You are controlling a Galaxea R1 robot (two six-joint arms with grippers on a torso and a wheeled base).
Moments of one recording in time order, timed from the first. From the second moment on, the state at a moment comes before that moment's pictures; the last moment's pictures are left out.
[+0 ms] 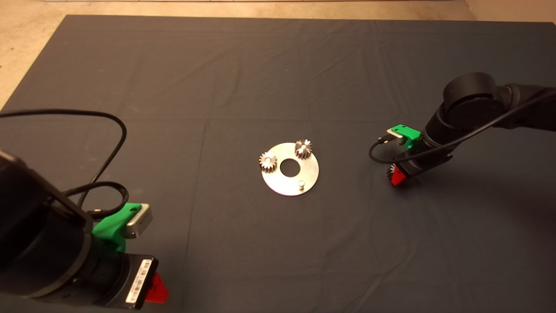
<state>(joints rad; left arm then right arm) -0.50 2.16 -0.33 0.01 1.53 -1.78 0.29 2.33 -1.14 -0.27 -1.53 0.86</state>
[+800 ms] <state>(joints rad) -0.50 2.16 -0.33 0.01 1.53 -1.78 0.27 2.33 -1.14 -0.30 -1.53 0.86</state>
